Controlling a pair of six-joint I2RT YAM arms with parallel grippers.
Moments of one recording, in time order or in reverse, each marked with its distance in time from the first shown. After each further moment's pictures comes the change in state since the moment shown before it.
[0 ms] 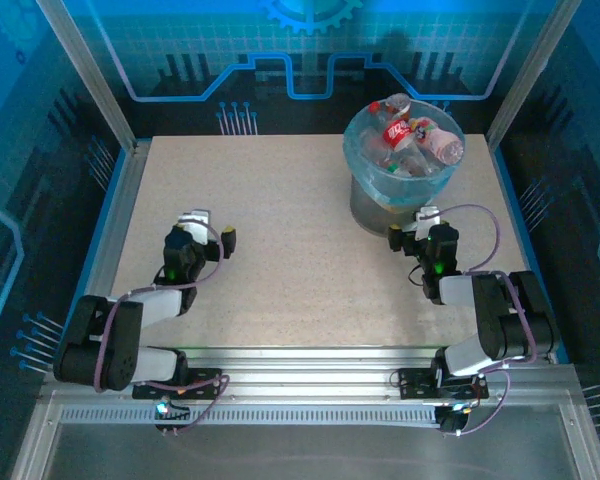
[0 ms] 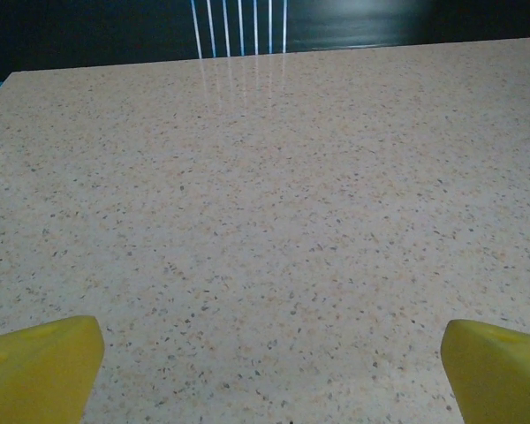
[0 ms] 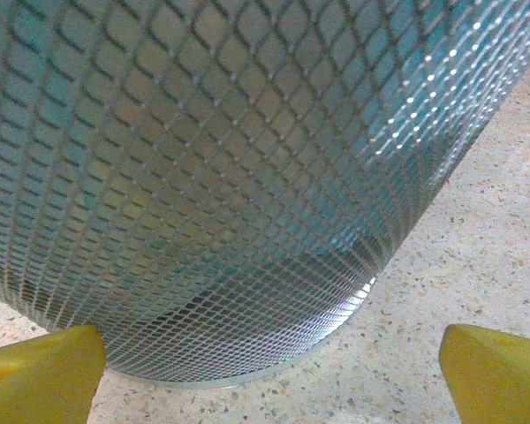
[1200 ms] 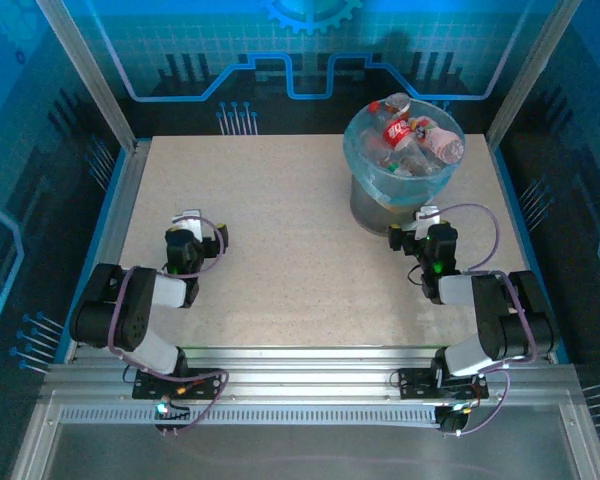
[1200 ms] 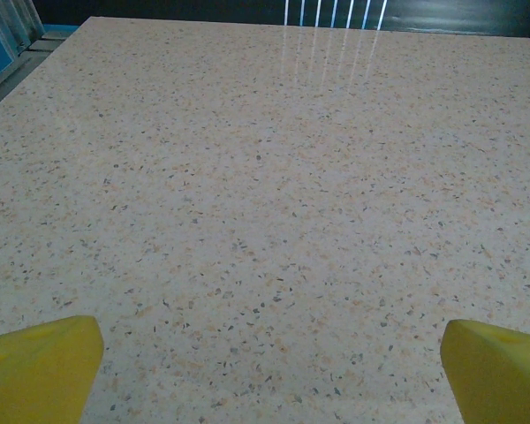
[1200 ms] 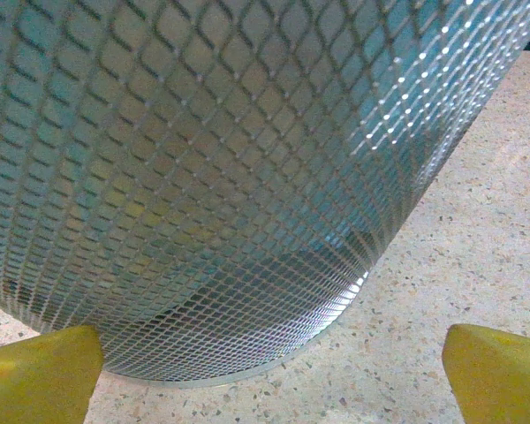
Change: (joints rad) left arm 0.039 0.209 0.010 0.168 -0.117 -0.089; right arm 0.009 0.000 0.005 -0.008 0.034 0.001
